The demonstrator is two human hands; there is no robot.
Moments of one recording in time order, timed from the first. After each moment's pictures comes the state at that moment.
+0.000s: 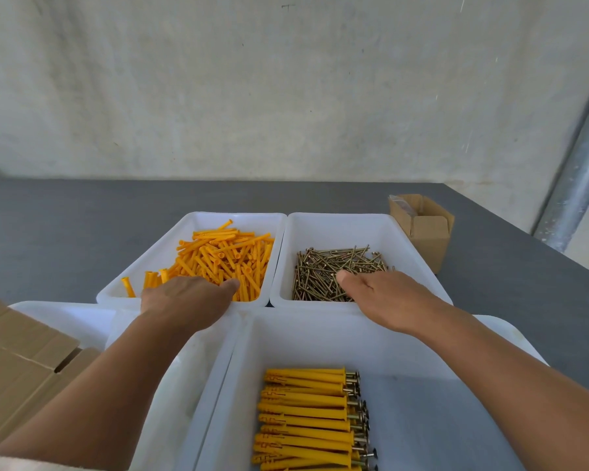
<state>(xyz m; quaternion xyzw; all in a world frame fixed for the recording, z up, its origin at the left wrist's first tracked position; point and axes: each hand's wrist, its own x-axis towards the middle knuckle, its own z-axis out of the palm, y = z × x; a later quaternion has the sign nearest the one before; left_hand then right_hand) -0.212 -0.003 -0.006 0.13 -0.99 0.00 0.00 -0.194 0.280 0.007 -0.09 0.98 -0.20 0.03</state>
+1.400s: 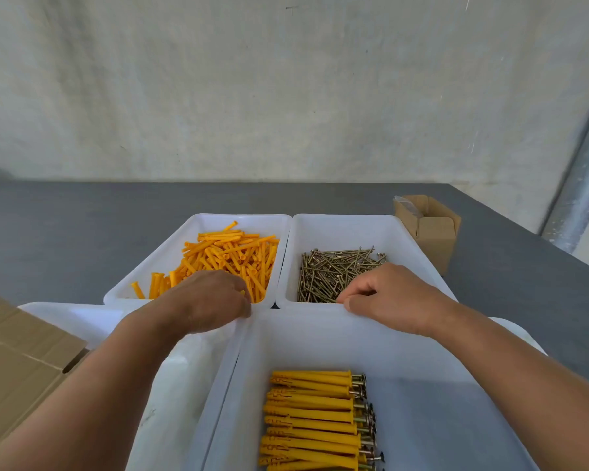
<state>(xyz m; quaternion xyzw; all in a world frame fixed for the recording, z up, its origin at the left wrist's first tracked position) -0.191 0.013 0.029 -0.05 -0.99 -0.12 -0.04 -0.190 0.282 0.015 -0.15 0.94 -0.31 0.03</state>
